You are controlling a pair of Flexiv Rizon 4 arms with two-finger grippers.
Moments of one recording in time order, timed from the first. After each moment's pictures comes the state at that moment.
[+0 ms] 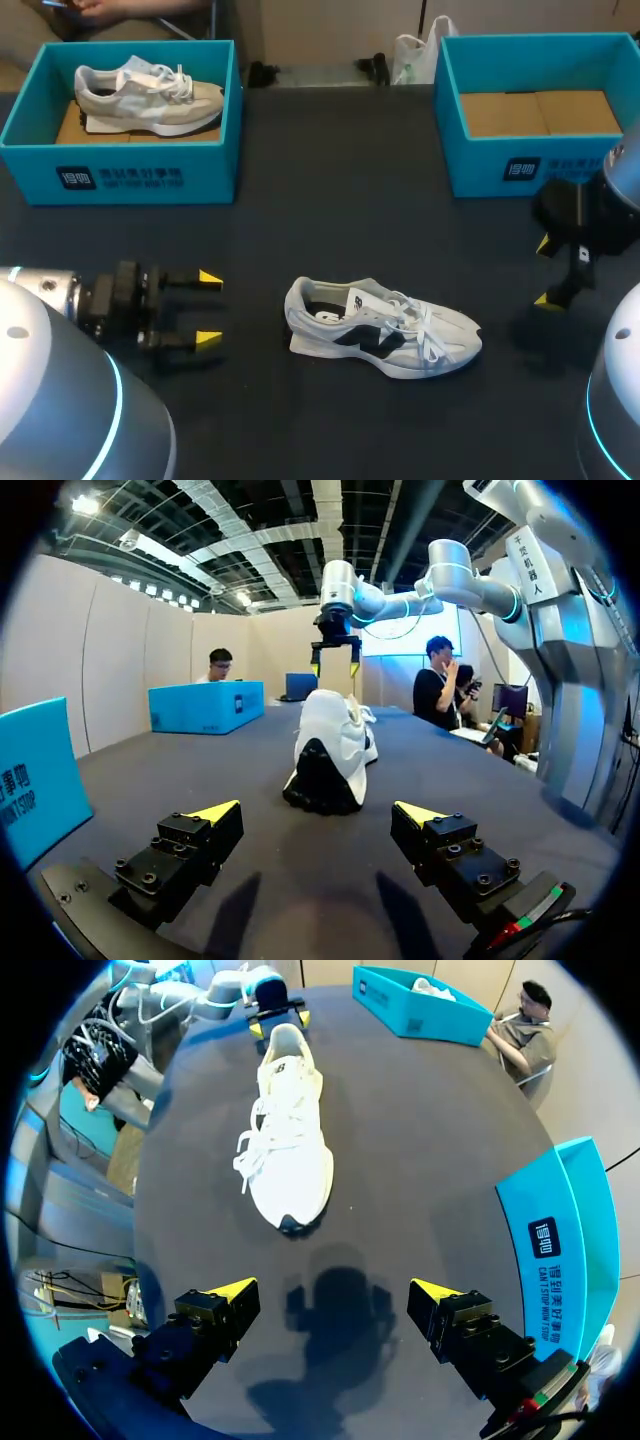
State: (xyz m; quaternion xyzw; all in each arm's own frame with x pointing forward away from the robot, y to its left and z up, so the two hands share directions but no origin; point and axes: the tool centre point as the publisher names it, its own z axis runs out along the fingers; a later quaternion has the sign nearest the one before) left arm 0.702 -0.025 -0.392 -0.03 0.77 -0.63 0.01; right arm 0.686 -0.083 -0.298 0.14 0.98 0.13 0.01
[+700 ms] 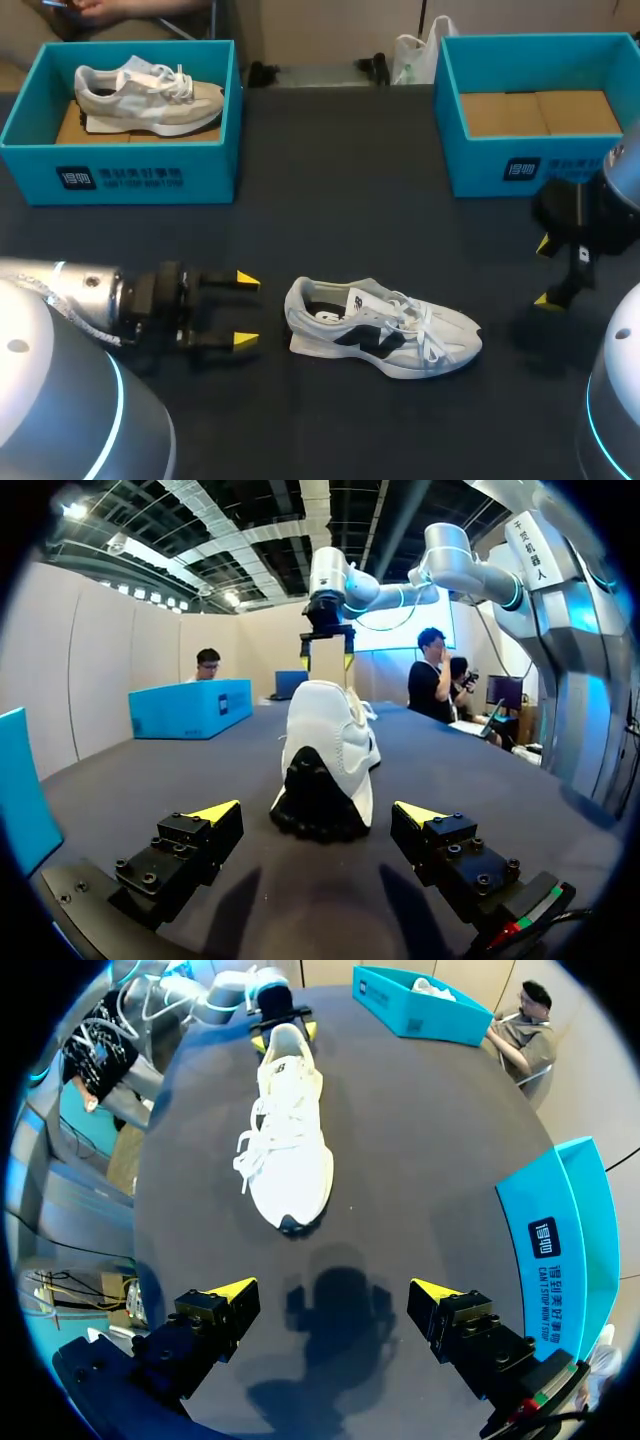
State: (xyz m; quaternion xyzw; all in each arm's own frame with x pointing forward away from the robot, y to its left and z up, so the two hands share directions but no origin) left arm 0.703 -0.078 -0.399 0.00 0.78 -0.63 0.01; right arm 0.686 -0.083 -0.298 0.14 0.98 0.13 0.01
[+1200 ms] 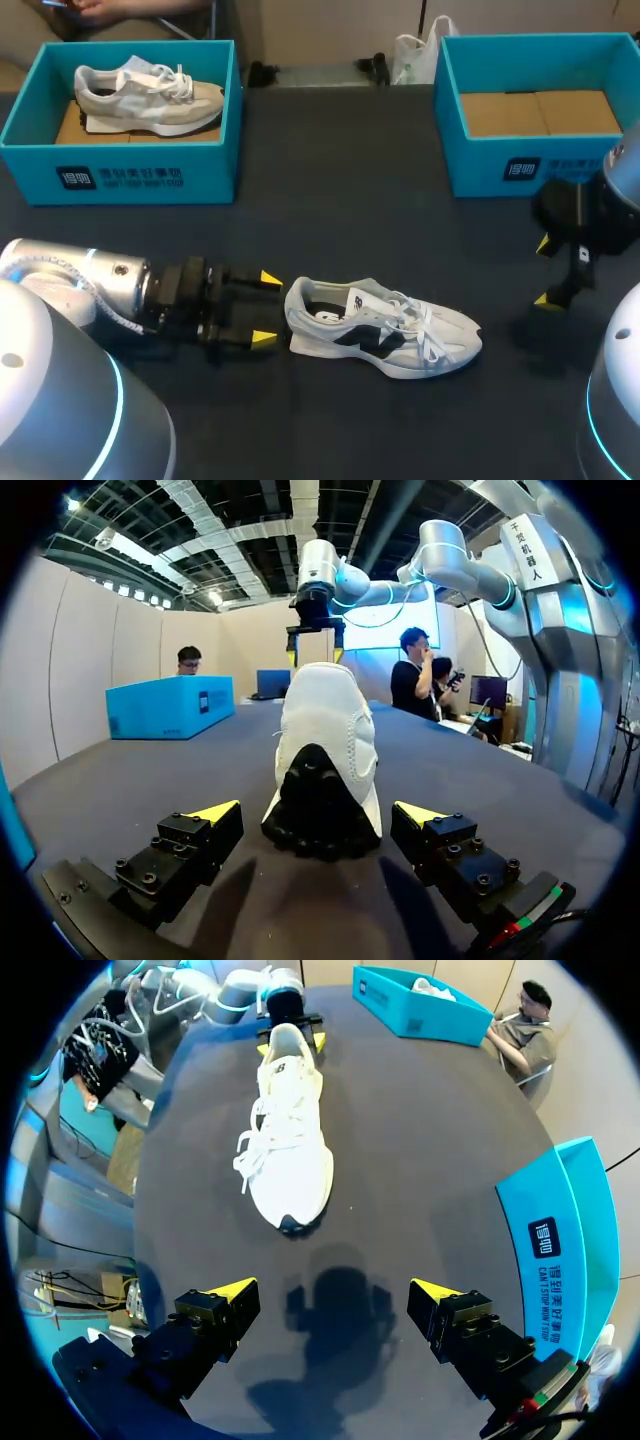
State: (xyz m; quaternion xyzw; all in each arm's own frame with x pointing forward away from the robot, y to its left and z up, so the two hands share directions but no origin) left arm 0.708 -0.107 -0.409 0.03 0.78 -0.63 -0.03; right arm 0.686 -0.083 -0.298 0.14 0.98 0.13 0.01
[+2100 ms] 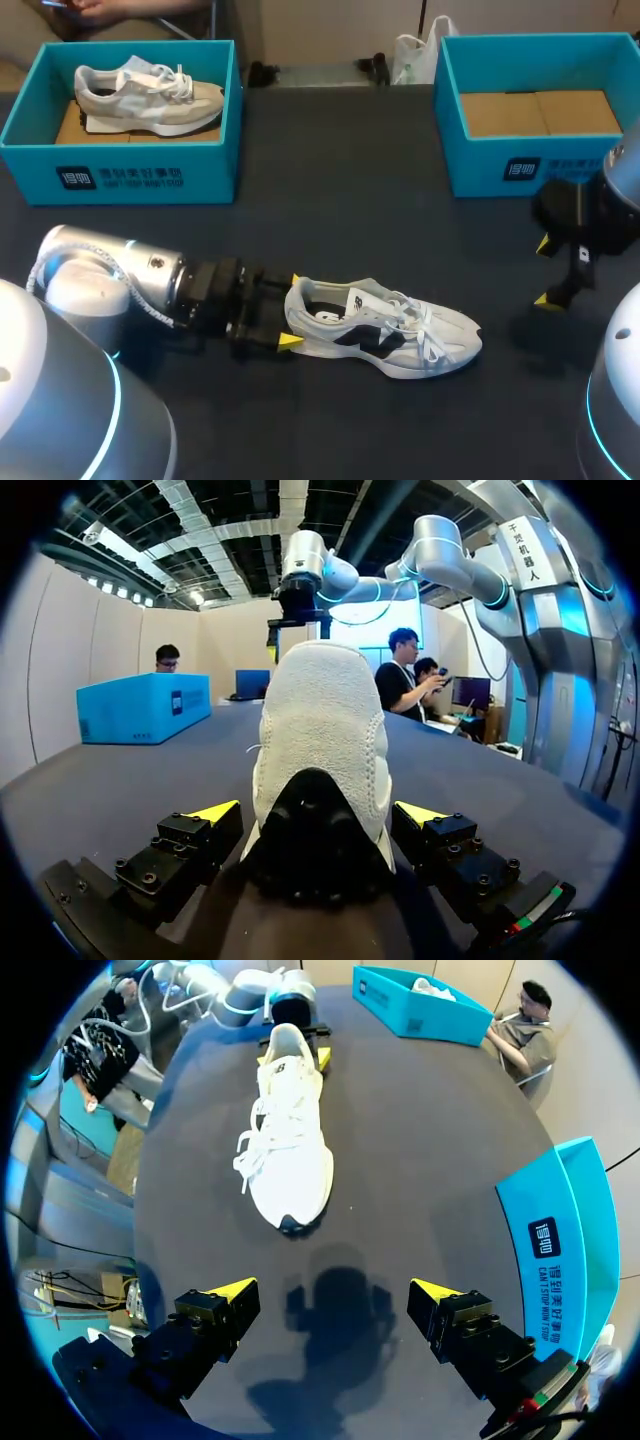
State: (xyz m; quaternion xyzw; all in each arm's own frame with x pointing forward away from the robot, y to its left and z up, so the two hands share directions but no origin) left arm 0.702 -0.149 -0.415 0.06 0.77 -0.63 -0.06; right arm 0.686 -0.083 -0.298 0.14 0.98 0.13 0.01
